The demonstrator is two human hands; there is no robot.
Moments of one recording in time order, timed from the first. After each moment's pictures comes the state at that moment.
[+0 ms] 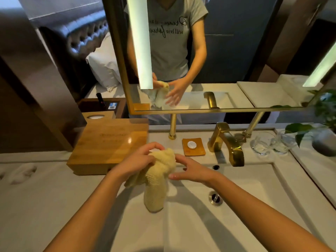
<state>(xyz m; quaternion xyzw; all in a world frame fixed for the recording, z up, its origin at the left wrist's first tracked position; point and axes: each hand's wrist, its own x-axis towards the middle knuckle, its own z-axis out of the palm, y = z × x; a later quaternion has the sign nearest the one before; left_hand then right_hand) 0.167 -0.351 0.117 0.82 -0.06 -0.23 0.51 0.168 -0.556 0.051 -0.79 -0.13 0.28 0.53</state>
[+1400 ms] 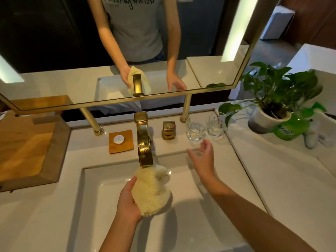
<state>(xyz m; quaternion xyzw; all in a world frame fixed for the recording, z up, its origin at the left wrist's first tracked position) 0.118 -0.608 -0.010 0.24 0.36 -0.29 0.86 0.168 -0.830 -0.033 -0.74 0.27 -0.08 0.61</state>
